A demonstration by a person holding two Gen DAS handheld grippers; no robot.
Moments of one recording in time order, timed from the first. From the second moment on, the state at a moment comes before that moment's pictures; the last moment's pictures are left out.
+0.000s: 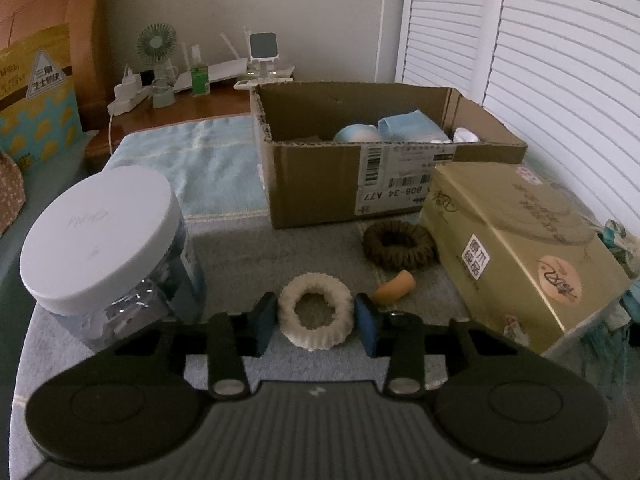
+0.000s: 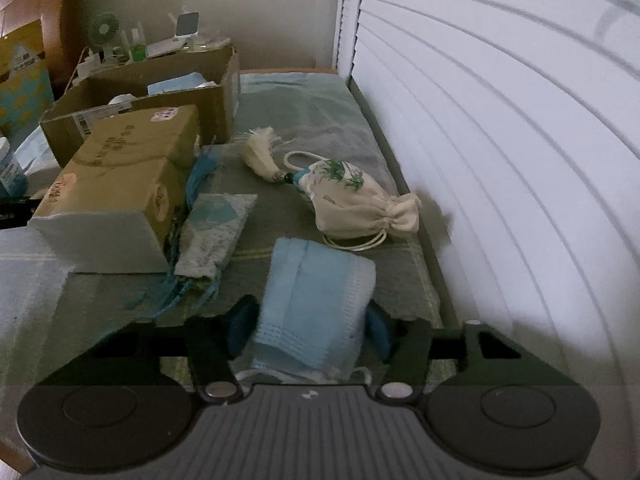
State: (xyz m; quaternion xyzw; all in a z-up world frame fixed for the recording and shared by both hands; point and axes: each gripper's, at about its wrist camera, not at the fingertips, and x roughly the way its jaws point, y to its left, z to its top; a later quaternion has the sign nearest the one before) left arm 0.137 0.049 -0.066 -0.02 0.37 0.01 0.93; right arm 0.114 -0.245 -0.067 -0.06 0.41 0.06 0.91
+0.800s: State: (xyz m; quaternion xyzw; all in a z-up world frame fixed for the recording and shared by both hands) left arm 0.105 0.053 -0.016 0.03 0.39 -0.09 0.92; right arm 0.088 -0.238 -0.017 -0.07 0.38 0.11 0.92
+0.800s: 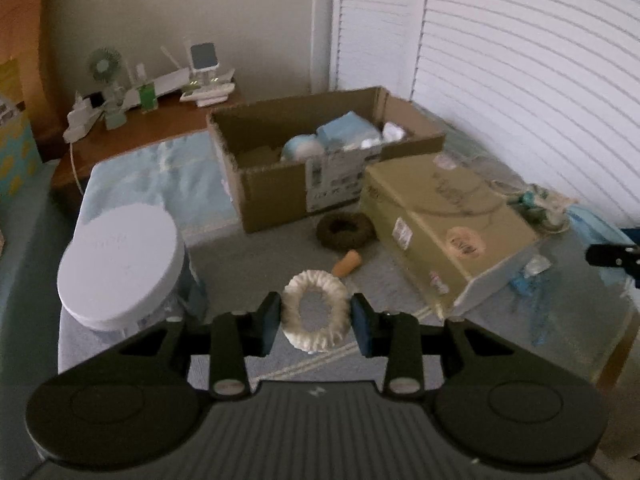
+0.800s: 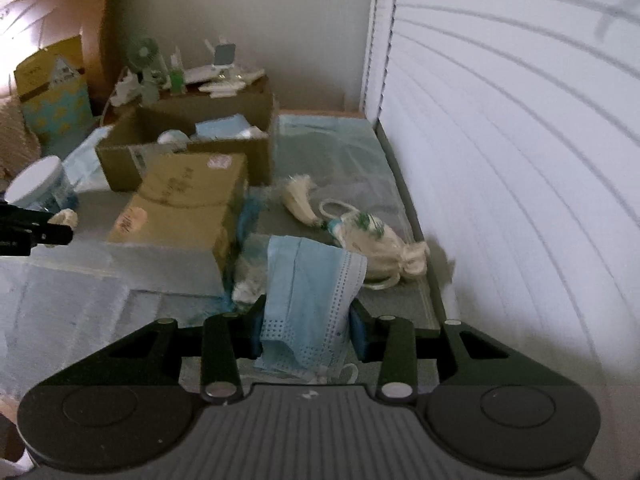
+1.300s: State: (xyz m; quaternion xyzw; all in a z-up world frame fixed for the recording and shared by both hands) left arm 0.186 0.047 0.034 0.03 0.32 -0.10 0.94; right arm 0.097 -0.211 0.015 -0.08 0.33 0.16 0.93
